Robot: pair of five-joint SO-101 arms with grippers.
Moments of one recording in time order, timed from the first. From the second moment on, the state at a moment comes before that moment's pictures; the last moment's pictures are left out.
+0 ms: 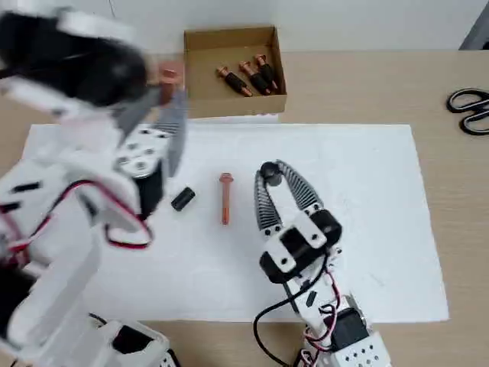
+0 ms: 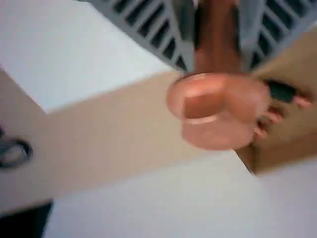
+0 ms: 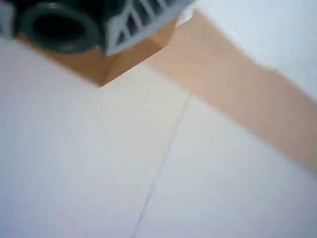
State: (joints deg) left arm 18.5 -24.5 -45.3 96.8 6.9; right arm -27.3 -101.5 96.1 0.9 16.0
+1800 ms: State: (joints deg) left arm 13.5 -56.8 51.9 17.0 1.3; right arm -27.1 -101.5 96.1 2.9 7.6
